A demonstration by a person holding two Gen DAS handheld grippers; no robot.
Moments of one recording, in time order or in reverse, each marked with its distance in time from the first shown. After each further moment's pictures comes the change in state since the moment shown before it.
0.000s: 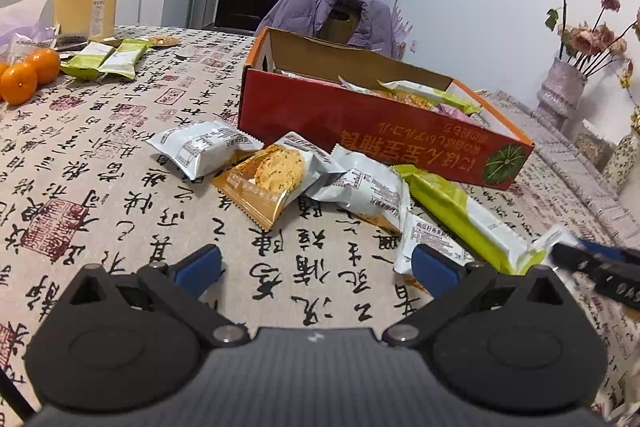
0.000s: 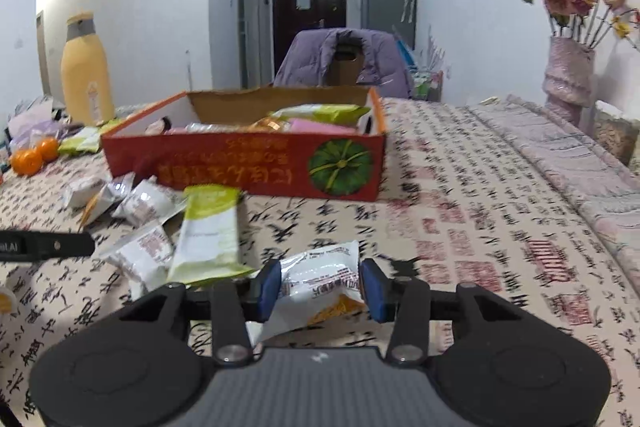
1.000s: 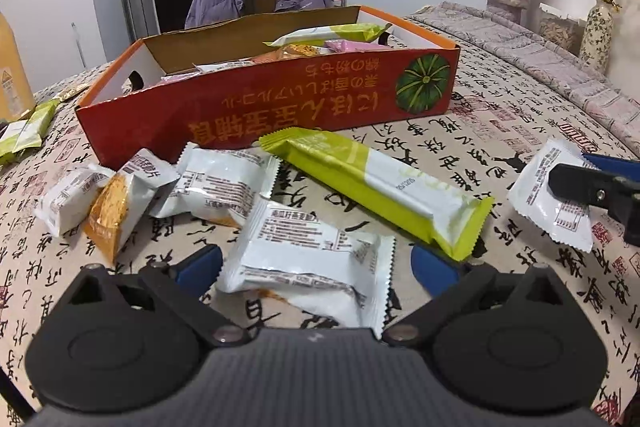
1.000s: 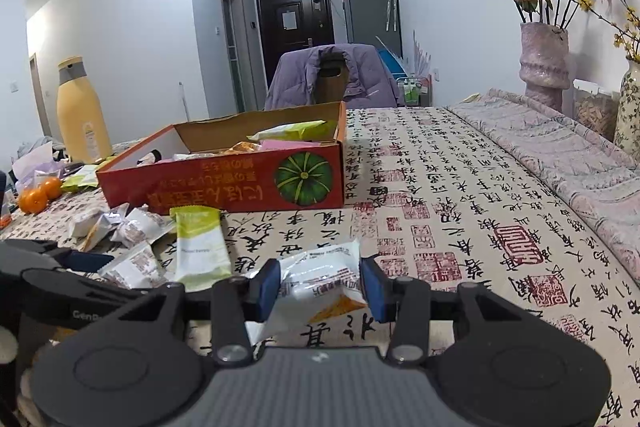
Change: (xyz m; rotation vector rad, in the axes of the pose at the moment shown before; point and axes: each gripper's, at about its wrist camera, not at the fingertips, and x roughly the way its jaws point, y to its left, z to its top) left arm 0.043 -0.110 -0.006 0.334 0.100 0.010; right arm -0.021 -0.039 -0.013 0.099 -0.051 0.037
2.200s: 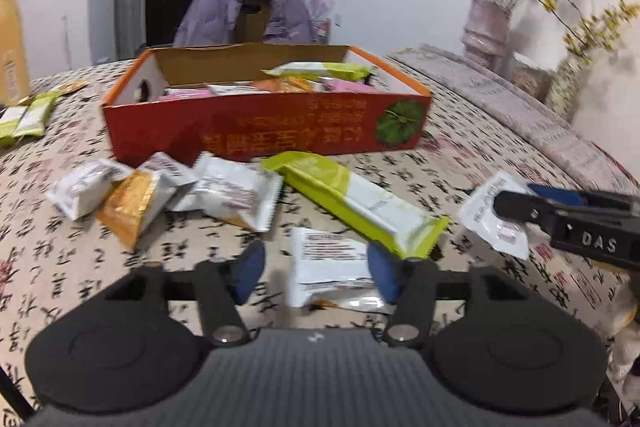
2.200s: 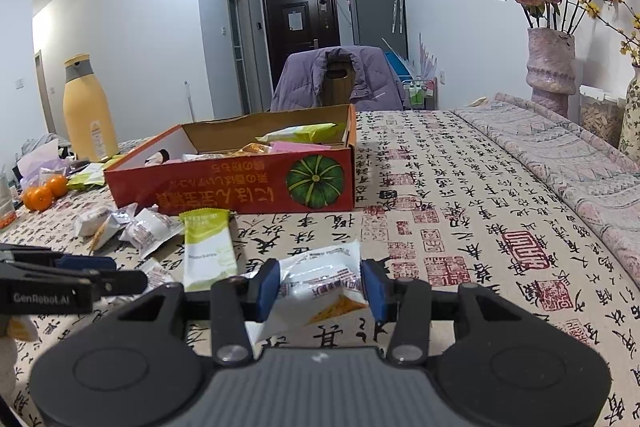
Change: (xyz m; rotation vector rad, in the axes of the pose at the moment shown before) left arm -0.042 0.019 -0.010 -0.070 -0.084 -0.124; right arm -0.002 0.008 0.003 -0.013 -0.006 0.008
